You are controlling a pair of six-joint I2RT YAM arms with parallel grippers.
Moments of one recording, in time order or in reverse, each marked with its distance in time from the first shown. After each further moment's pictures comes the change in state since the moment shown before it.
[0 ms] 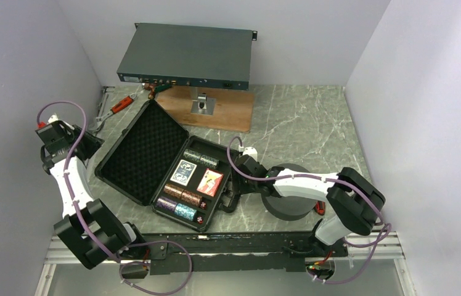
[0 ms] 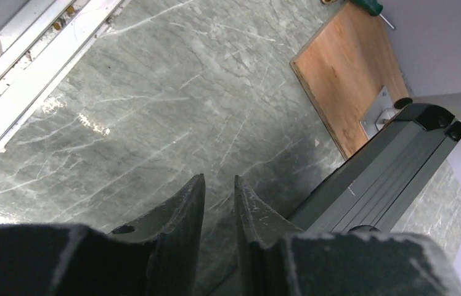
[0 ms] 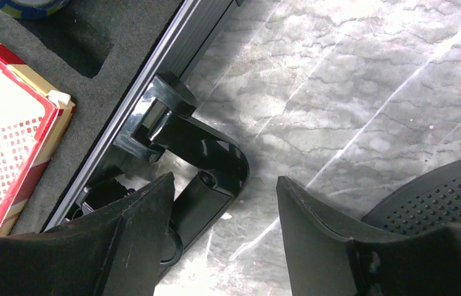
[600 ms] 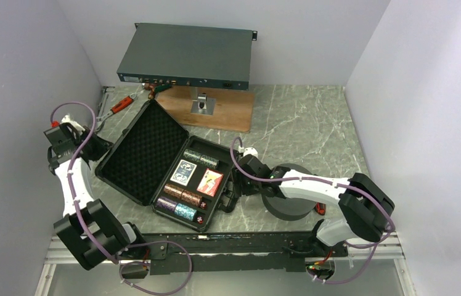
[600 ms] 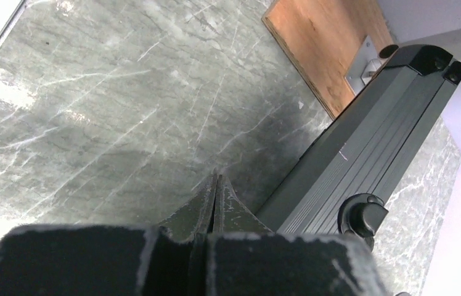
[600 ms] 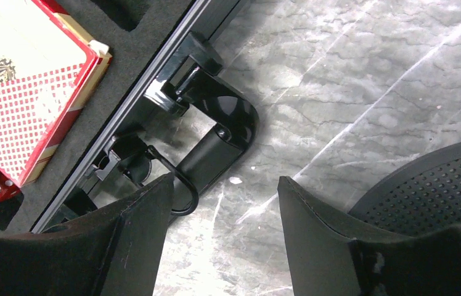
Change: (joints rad) left arm -0.038 0.003 -0.056 0.018 0.122 0.044; right arm -0.001 -0.092 0.000 -0.085 -0.065 -0.038
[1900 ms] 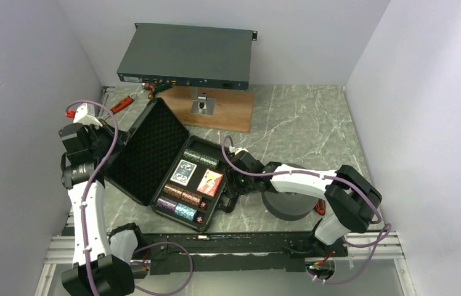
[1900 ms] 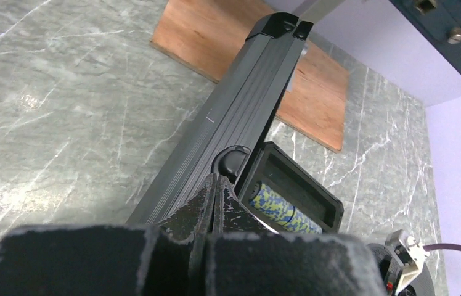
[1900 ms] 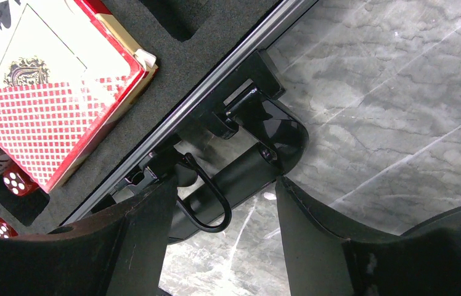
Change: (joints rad) left arm -0.219 -0.305 -0.042 0.039 -0.014 -0.010; right arm -0.005 0.117 0.081 0.006 -0.143 -0.040
